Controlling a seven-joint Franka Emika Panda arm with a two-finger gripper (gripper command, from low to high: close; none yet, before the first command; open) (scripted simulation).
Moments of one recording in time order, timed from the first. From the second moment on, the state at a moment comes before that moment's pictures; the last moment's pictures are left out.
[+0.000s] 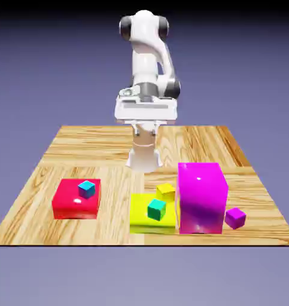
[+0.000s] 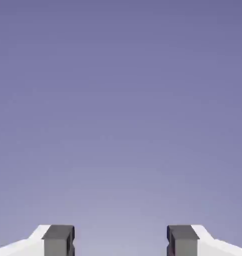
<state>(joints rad) -0.02 -0.57 0.04 -2.79 0.00 3.02 0.78</state>
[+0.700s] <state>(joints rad) -0.50 -0.66 0.80 -2.52 0.03 2.78 1.45</state>
